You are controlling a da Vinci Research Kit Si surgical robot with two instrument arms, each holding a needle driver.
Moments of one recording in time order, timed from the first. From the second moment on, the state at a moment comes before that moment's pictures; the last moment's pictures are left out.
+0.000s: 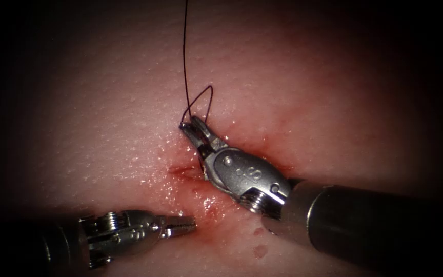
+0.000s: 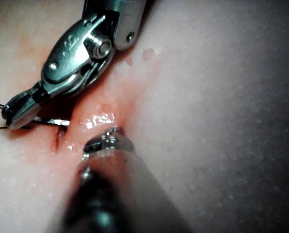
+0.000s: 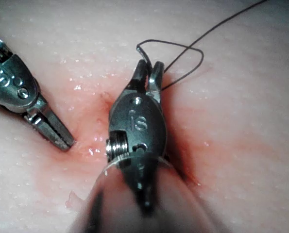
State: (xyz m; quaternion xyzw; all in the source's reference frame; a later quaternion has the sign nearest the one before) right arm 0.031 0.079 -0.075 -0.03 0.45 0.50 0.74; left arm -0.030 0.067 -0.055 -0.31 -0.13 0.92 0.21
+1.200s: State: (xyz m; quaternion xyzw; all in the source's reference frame) right arm 0.030 0.079 -0.075 0.11 0.34 0.58 0.73; left arm -0.029 0.067 -0.054 -0.31 -0.12 0.92 0.21
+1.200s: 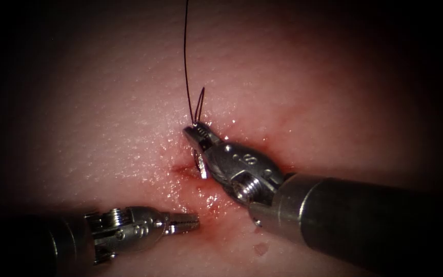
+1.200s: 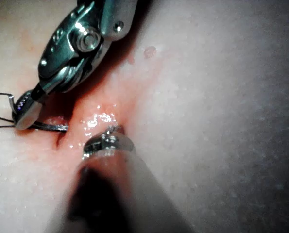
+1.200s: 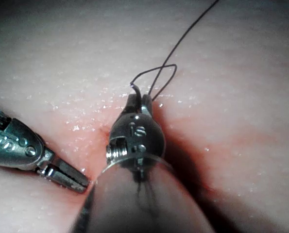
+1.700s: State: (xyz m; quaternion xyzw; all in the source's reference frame) right arm 0.029 0.080 -0.077 0.19 0.27 0.60 0.73; left arm -0.029 0.067 -0.054 -0.31 -0.12 0.92 0.21
